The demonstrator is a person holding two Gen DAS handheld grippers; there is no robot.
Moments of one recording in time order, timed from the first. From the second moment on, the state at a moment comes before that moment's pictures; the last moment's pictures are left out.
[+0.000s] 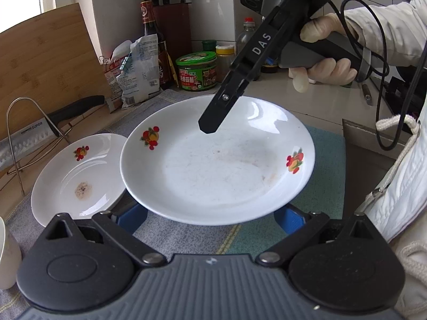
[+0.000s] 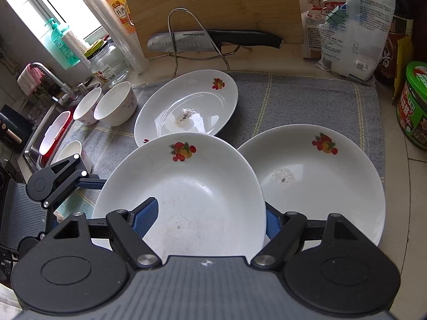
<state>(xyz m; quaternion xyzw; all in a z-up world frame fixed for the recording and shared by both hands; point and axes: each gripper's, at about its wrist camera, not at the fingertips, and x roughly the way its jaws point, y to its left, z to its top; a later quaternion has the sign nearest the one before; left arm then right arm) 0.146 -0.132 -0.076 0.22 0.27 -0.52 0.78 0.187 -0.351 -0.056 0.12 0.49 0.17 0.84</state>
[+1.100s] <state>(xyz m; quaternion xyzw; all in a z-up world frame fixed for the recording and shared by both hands) 0.175 -0.205 -0.091 0.23 0.28 -0.56 0.75 0.191 -0.423 -0.076 0.15 0.50 0.11 0.85</state>
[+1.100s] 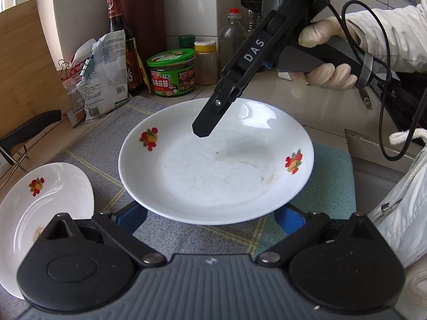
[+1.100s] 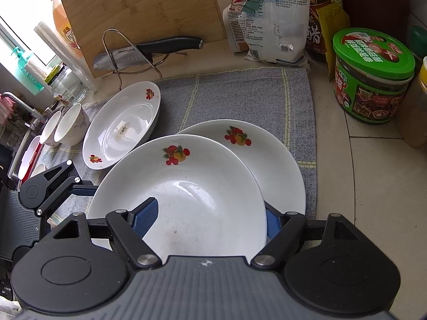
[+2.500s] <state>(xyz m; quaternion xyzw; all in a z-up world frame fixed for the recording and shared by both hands) 0.191 -0.222 -0.094 0.25 0.30 -0.56 0.73 0.178 -0.440 -0.075 0.17 0.51 0.08 0.84</state>
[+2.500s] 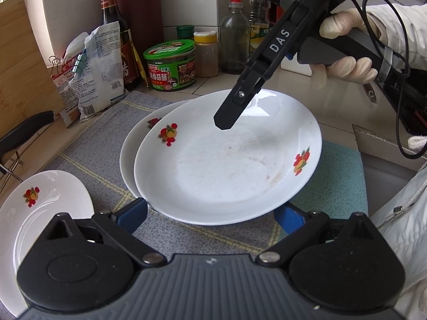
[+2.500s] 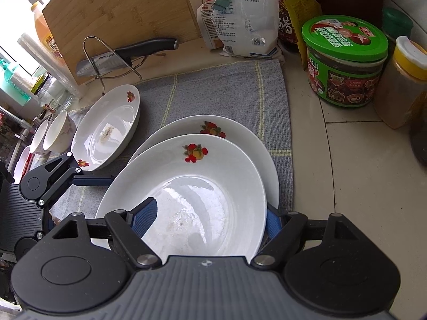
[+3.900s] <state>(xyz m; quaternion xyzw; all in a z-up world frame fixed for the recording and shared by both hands) 0.163 -0.220 -0.078 0.25 0.26 -0.54 0.76 0.147 -0.416 -0.065 0.12 0.48 0.03 0.87</state>
